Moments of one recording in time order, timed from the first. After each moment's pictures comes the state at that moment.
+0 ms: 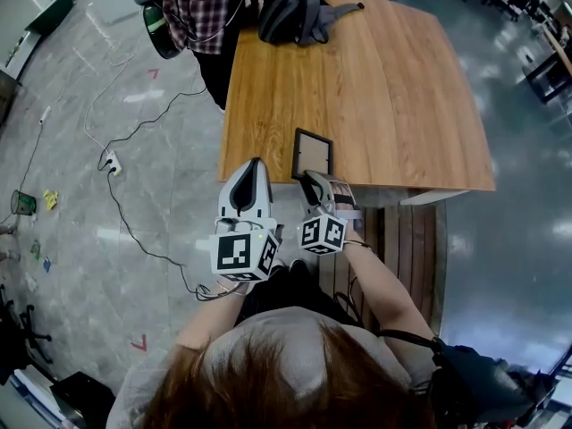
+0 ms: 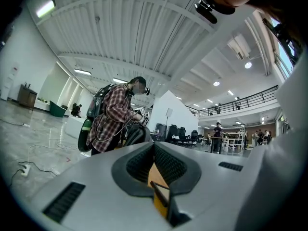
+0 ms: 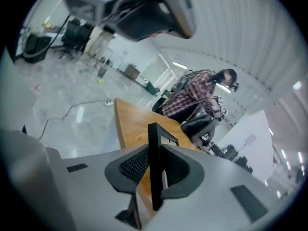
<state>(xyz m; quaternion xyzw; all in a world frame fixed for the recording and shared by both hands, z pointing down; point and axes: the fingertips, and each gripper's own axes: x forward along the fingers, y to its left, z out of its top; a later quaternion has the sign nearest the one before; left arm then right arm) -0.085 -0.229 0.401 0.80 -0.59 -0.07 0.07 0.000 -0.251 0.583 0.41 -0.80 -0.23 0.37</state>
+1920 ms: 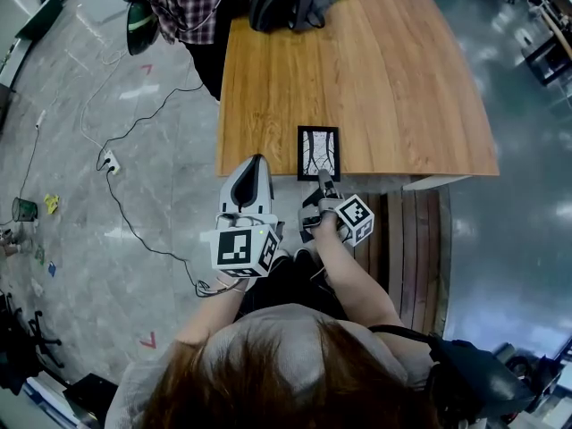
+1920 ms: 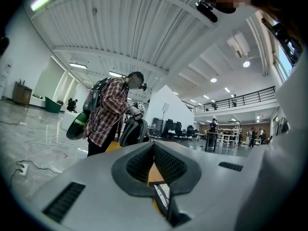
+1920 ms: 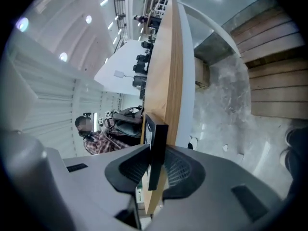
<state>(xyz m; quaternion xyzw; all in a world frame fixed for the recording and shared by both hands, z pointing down) -0.073 -0.232 0.417 0.82 -0.57 -0.04 0.09 0.085 -0.249 0.646 0.52 -0.51 0.59 -0.35</state>
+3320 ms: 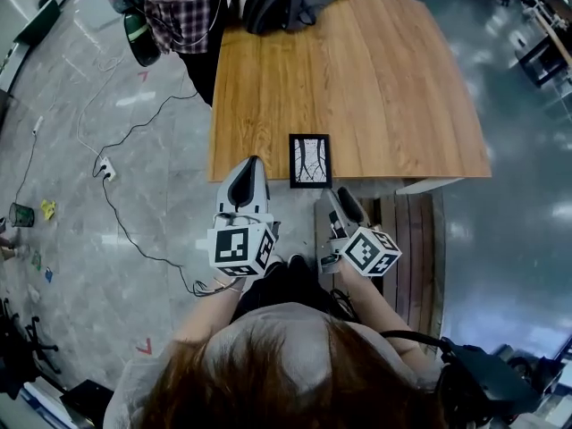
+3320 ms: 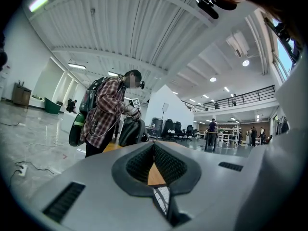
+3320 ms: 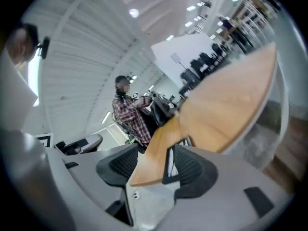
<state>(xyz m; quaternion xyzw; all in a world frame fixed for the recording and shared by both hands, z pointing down) -0.063 -0.236 0.417 0.82 -0.56 -0.04 0.09 0.100 -0.194 0.521 0.54 -0.74 0.38 -0.14</state>
